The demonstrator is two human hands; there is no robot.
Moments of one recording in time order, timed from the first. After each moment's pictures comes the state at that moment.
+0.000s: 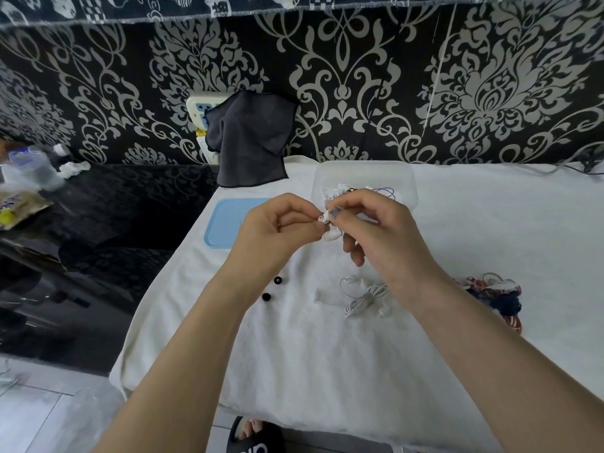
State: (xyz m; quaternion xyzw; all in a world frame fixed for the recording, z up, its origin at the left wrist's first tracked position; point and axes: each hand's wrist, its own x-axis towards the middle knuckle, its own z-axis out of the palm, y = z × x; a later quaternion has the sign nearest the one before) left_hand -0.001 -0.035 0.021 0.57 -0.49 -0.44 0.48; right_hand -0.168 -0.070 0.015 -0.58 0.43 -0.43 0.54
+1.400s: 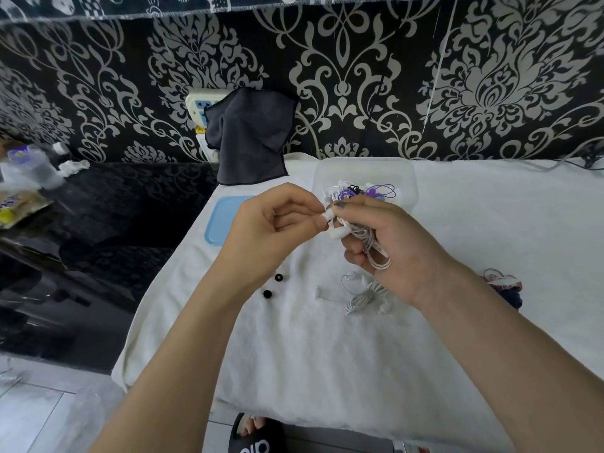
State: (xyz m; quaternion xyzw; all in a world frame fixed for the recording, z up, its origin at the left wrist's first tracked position) left_hand 0.001 -0.029 0.032 0.52 -0.56 -0.40 0.50; right_hand -0.166 -0.072 0.025 -0.41 0.38 -0.37 0.74
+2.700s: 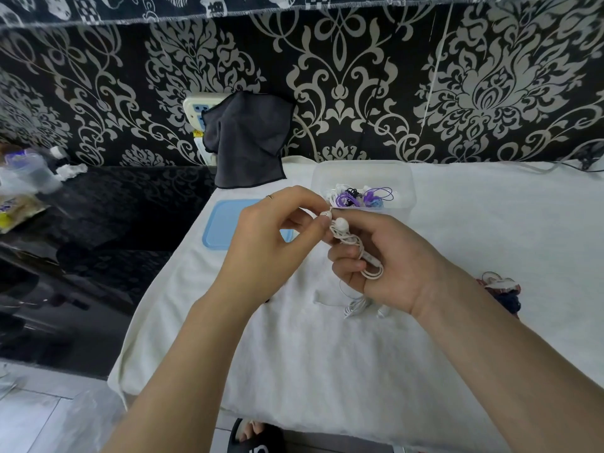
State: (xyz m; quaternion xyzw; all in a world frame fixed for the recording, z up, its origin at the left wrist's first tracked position) left_hand -0.007 -0.028 0.030 0.53 -0.68 -0.21 0.45; right_hand -0.167 -0.072 0.021 -0.21 0.30 -0.28 0.89
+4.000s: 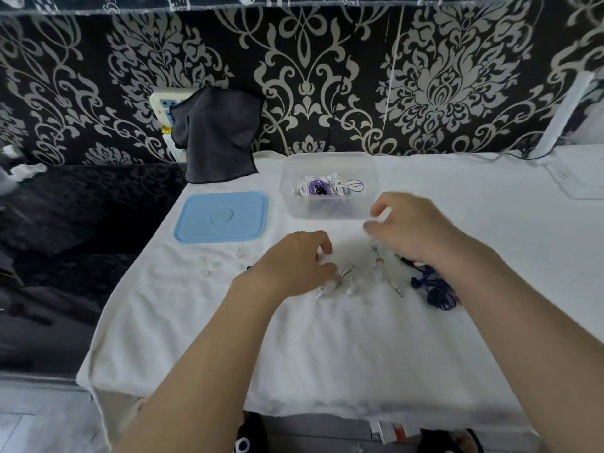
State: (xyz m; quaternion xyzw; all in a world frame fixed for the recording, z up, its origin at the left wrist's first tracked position) left_hand -0.051 -0.044 -0.017 0.66 -0.68 -0.29 0.08; right_hand -0.241 -0.085 0.013 -0.70 0.64 -0.15 0.28
